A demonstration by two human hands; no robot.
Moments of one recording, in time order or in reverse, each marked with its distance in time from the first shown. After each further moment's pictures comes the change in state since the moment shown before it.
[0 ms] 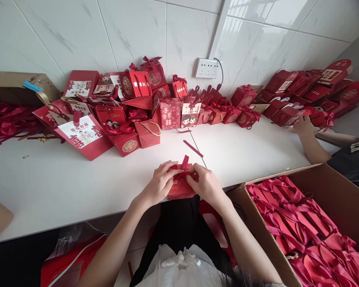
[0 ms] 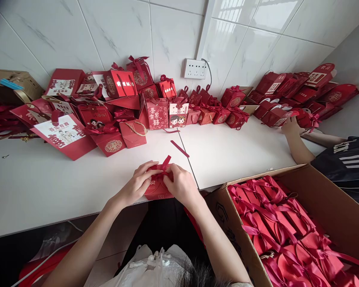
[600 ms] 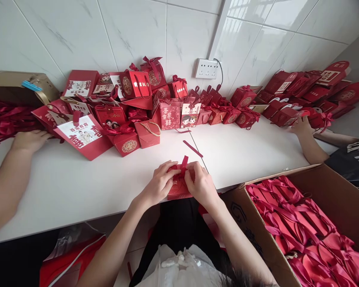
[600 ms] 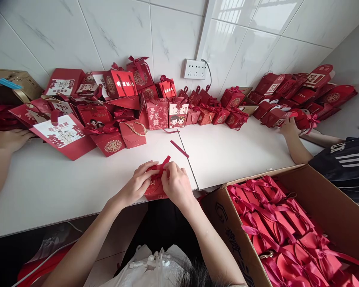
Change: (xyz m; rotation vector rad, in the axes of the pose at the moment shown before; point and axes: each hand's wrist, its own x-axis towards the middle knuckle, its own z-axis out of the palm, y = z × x) left_hand 0.000 -0.002 0.001 0.009 0.025 0.007; right_hand -0.002 -0.004 0.019 -0.045 0.191 -0.106
